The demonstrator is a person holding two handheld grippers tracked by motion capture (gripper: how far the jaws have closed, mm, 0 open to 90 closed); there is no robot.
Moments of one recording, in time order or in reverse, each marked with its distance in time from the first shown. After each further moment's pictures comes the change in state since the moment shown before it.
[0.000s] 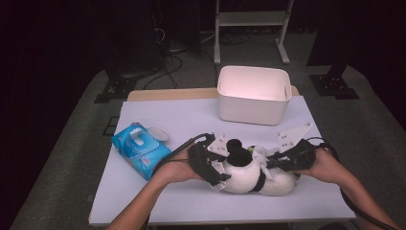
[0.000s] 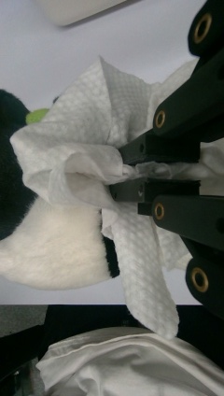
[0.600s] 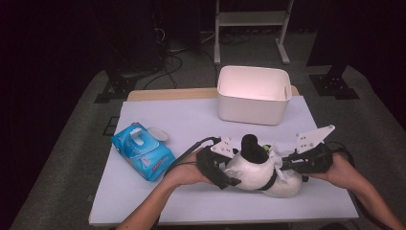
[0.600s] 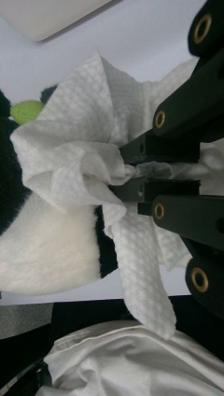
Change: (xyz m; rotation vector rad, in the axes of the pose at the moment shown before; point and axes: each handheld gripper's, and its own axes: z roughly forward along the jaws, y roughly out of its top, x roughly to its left) left arm 0.003 -0.004 0.029 -0.128 -0.113 -0.044; right arm 0.000 -0.034 -0.021 -0.054 -0.013 0.080
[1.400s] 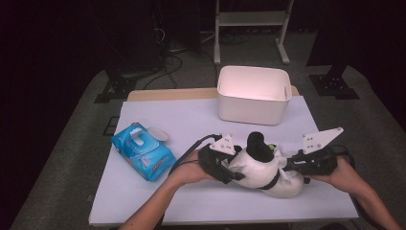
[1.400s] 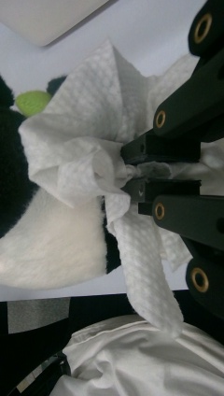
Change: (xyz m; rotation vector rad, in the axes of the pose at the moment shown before) left arm 0.003 0.007 0.001 -0.082 0.007 0.011; right arm 0.001 -0.012 -0.004 -0.078 0.004 0.044
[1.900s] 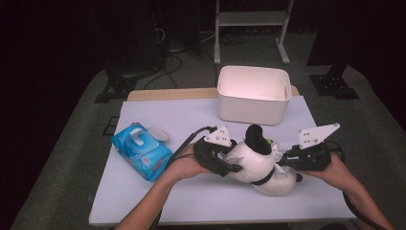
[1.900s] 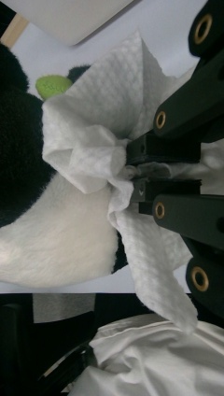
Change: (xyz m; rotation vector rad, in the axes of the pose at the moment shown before) left arm 0.002 0.016 -0.029 -0.021 0.056 -0.002; right arm -0.006 0.011 0.010 -0.099 0.030 0.008
